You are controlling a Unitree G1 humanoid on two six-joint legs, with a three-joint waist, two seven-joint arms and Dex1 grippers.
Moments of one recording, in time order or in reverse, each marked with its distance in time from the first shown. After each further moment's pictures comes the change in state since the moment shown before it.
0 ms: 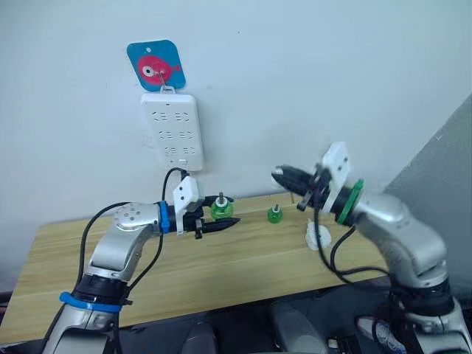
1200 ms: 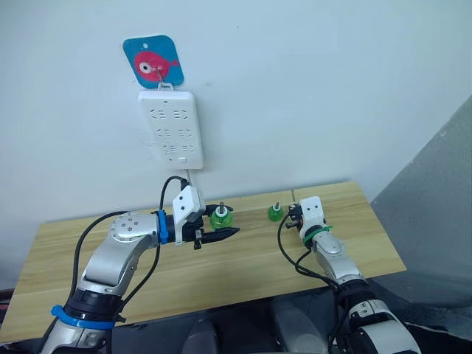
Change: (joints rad) left arm 0.072 0.008 0.001 -0.141 -0.005 0.095 0.041; right arm -0.125 0.338 -0.077 1.086 -0.324 -0.643 -0.330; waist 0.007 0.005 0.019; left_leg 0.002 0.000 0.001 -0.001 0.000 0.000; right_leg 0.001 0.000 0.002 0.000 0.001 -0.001
